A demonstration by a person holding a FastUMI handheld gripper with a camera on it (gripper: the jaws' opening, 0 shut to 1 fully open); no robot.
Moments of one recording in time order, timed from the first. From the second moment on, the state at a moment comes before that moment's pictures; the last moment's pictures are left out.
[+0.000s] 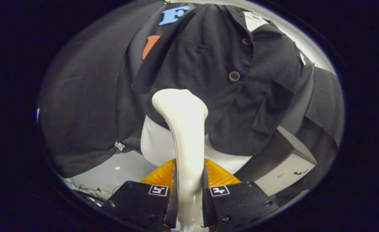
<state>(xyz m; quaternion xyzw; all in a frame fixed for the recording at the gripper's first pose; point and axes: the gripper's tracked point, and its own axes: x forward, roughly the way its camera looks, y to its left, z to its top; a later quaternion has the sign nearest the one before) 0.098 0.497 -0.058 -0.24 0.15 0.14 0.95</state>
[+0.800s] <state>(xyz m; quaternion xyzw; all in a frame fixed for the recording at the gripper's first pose) 0.010 0.290 -0.039 -0.16 0.17 0.14 0.96</state>
